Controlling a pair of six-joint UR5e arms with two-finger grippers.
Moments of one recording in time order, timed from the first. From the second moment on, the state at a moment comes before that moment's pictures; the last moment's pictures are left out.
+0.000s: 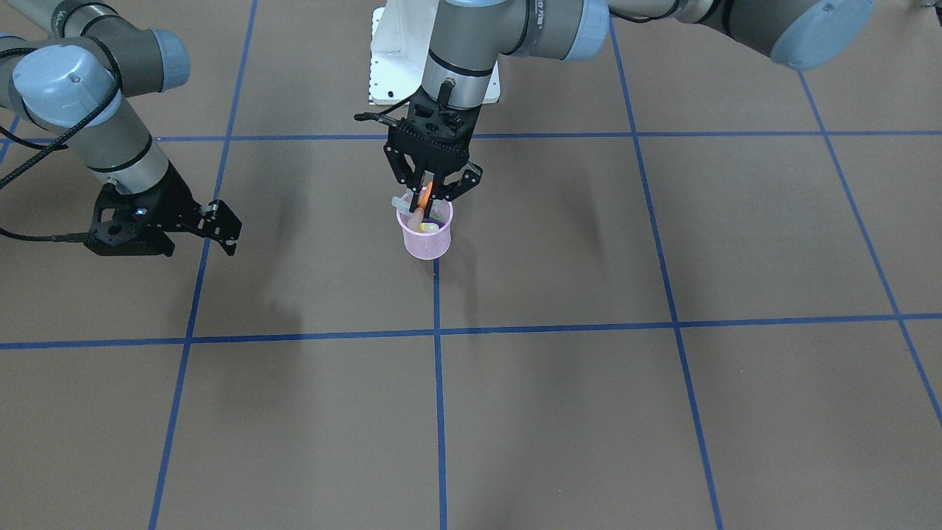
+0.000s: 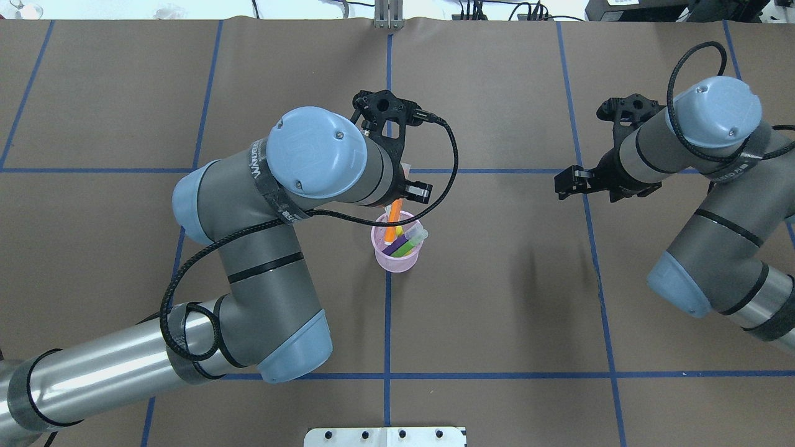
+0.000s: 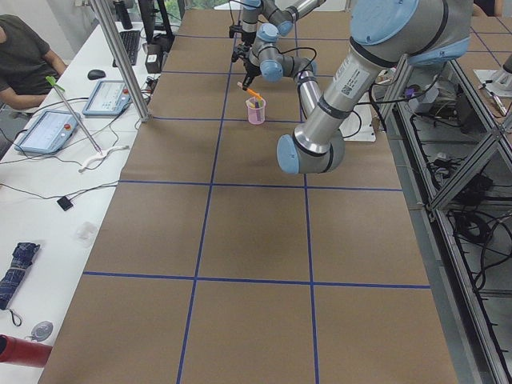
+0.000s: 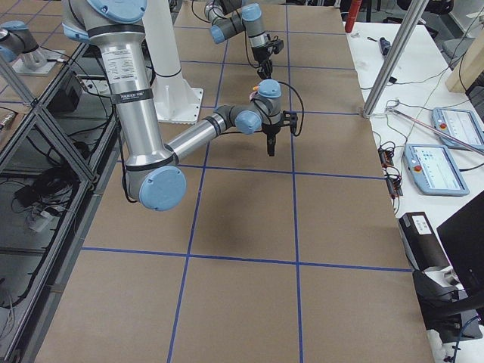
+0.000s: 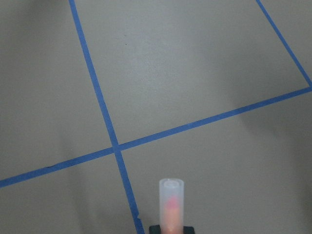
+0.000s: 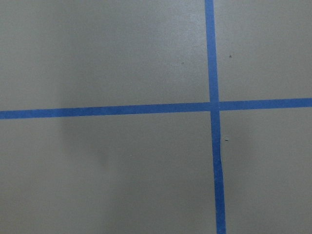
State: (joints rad) left arm -0.50 -2.40 -1.70 -1.72 -1.68 -0.96; right arm 0.81 -1.33 1.84 -1.36 2.01 1.03
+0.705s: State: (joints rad) left arm -0.49 -2.40 -1.68 -1.74 -1.68 -0.95; right arm 0.81 -1.34 1.84 -1.36 2.01 1.03
